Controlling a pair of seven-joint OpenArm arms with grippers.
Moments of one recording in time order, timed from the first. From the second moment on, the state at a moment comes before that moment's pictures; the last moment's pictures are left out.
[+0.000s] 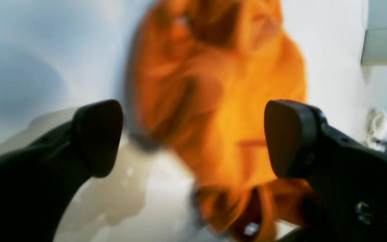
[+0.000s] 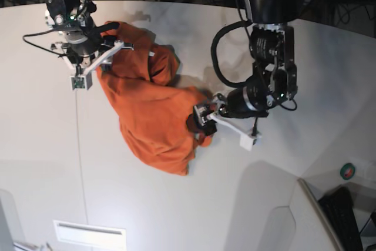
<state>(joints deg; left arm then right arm) -5.2 2.9 -11.4 73.8 -33.0 -9.9 52.8 -23.2 8.4 -8.9 100.5 13.1 -9.9 -40.0</state>
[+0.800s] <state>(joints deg) -14.9 2.9 -8.0 68.8 -32.3 -2.2 53.1 -19.9 9.3 -8.7 103.0 13.2 -9.9 -41.4</state>
